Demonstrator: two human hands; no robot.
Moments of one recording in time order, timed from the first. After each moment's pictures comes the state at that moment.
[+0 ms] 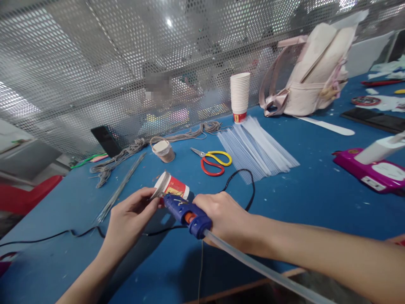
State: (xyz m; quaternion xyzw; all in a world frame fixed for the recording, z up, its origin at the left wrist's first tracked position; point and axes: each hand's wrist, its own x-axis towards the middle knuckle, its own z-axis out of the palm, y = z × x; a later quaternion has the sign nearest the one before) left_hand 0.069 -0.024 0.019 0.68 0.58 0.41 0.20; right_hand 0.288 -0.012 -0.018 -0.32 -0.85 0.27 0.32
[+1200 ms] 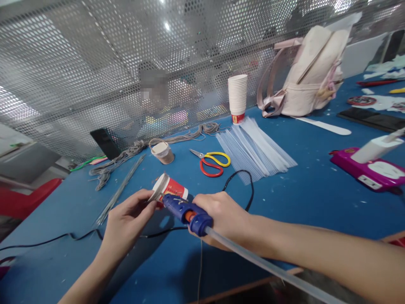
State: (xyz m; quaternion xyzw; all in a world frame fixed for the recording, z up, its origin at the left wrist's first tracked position) left_hand 0.068 -0.025 0.021 0.70 0.55 0.41 0.19; right_hand 0.289 -0.012 -0.012 -0.33 -0.83 0.30 0.34
